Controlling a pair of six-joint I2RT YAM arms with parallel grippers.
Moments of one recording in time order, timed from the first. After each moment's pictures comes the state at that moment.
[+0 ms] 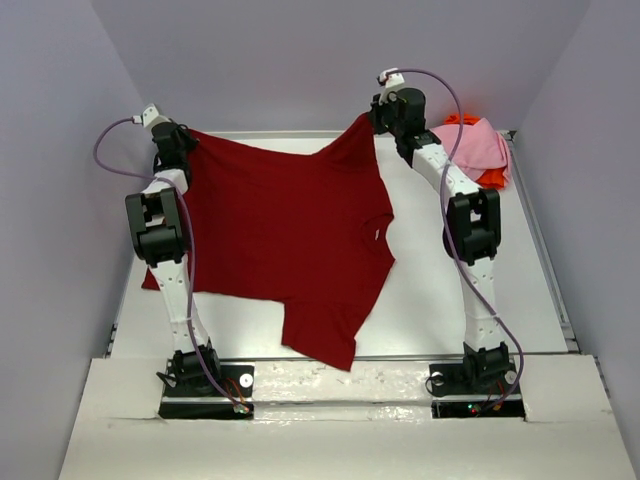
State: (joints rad) left arm 0.20 2.36 1.77 0.43 -0.04 -0.54; right arm 0.26 2.40 2.19 0.03 -0.19 -0.02
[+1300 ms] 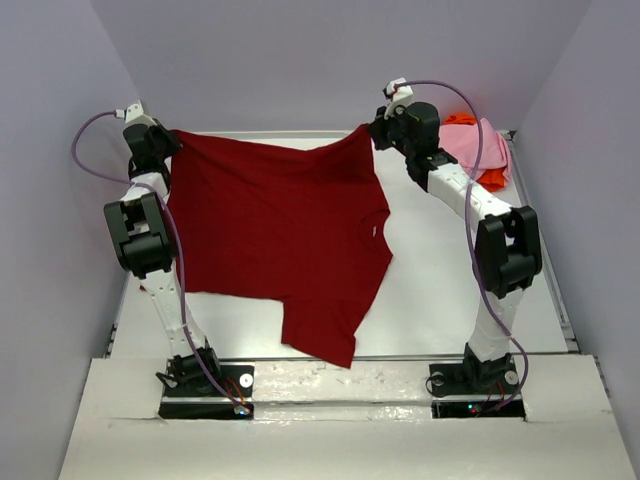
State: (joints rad) left arm 0.30 2.21 1.64 0.42 0.21 -0.38; right arm 0.32 1.95 1.62 0.19 -0.18 0.01
